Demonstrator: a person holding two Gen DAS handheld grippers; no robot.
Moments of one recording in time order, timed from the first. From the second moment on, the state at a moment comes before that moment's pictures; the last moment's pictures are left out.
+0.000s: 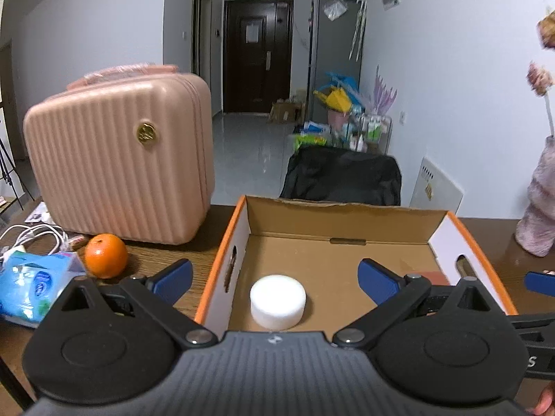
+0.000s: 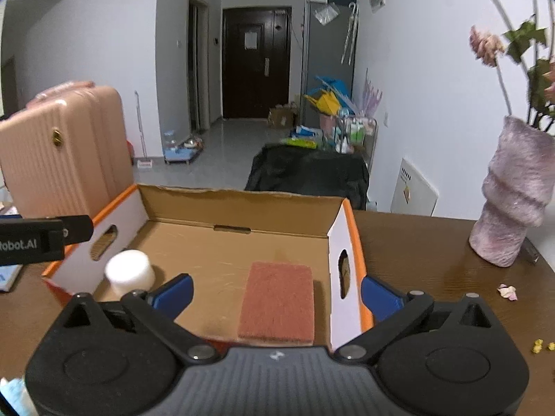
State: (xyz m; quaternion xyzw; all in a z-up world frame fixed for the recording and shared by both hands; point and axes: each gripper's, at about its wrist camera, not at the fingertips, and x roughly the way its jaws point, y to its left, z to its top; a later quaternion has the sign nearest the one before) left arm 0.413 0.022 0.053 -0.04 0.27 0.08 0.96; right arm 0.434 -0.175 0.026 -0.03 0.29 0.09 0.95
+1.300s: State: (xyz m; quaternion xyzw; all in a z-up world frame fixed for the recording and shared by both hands) left arm 0.117 0.000 0.058 -0.01 0.15 0.00 0.99; right arm 0.127 -0.228 0.022 -0.04 0.20 0.11 0.97
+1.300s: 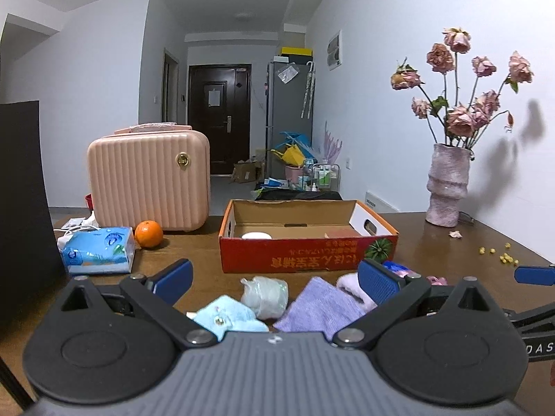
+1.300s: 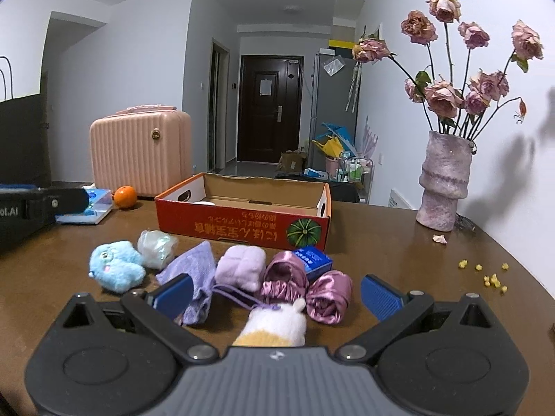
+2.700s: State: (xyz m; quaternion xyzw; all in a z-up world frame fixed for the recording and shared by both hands) left arm 0.098 0.005 -0.010 -0.04 0.21 -0.02 0.98; right arm 0.126 -0.230 -0.028 0.00 0.27 0.07 0.96
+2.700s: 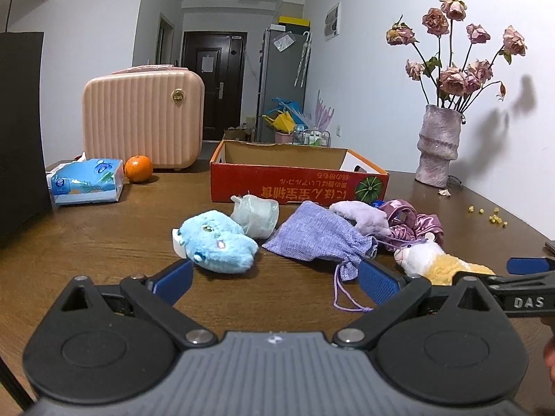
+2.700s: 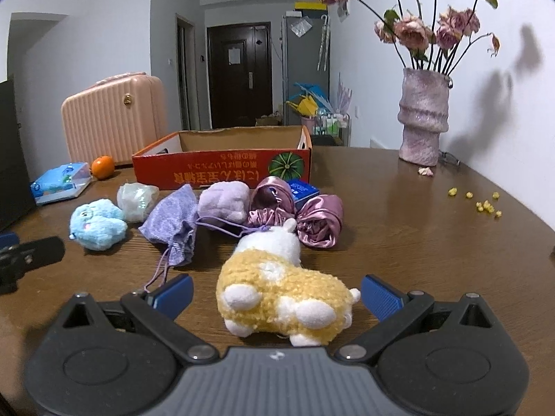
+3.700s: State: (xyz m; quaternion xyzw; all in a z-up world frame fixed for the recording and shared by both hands) left arm 0.108 0.008 -0.018 -0.05 0.24 -0.01 0.97; right arm 0.188 -0.239 -0.063 0.04 0.33 0.05 0.94
